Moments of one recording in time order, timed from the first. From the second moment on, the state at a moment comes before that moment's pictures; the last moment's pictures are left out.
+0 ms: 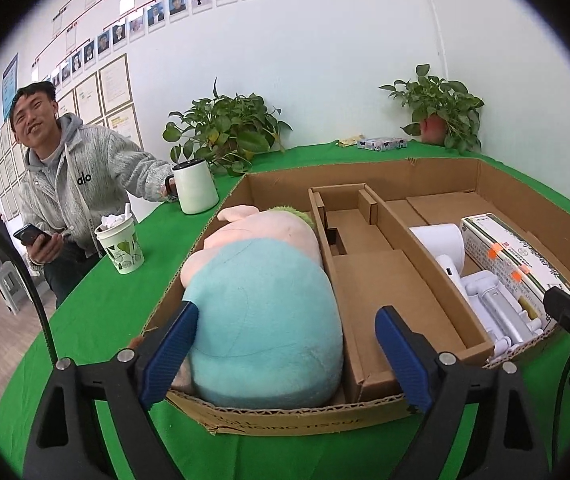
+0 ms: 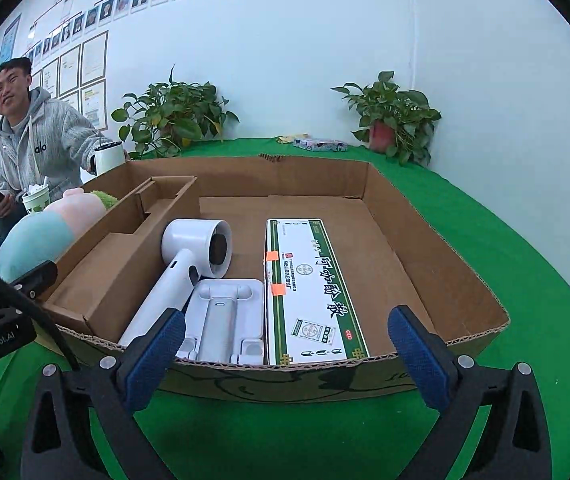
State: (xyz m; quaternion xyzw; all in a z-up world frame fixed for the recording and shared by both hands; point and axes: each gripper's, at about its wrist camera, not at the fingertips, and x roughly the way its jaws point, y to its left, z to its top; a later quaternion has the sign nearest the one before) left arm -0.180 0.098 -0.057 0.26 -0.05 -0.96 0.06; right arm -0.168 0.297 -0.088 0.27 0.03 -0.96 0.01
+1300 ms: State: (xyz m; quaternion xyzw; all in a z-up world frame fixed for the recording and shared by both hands) left arm -0.182 0.091 -0.058 0.28 -0.03 -0.96 0.06; right arm -0.164 0.294 -0.088 0.27 0.03 -0.96 0.01
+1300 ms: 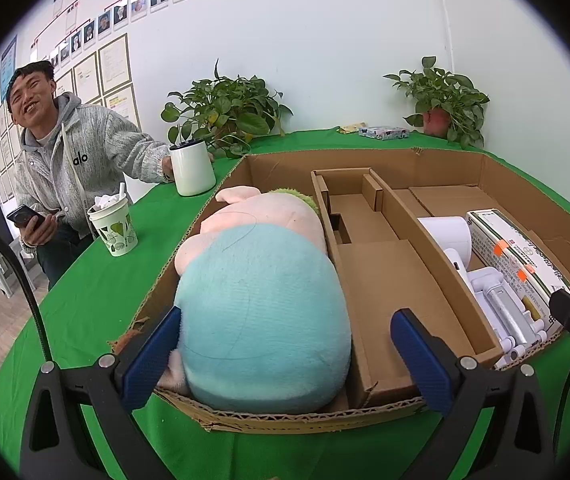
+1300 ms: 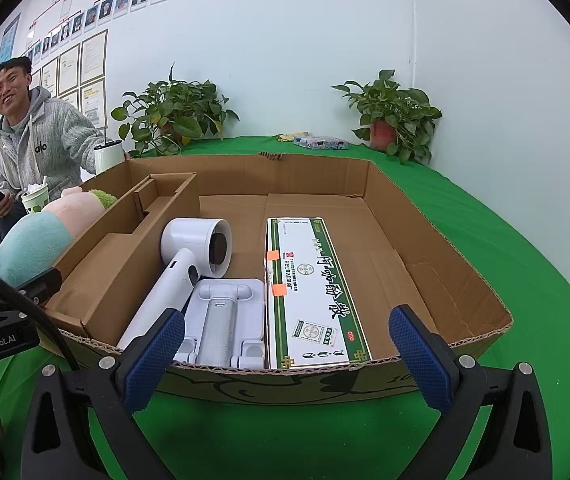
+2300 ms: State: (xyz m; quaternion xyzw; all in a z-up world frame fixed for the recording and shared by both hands) left arm -0.183 0.091 -0.058 0.28 -0.03 -0.96 0.06; right arm -0.162 0.292 -0.087 0.27 0.03 -0.96 0.01
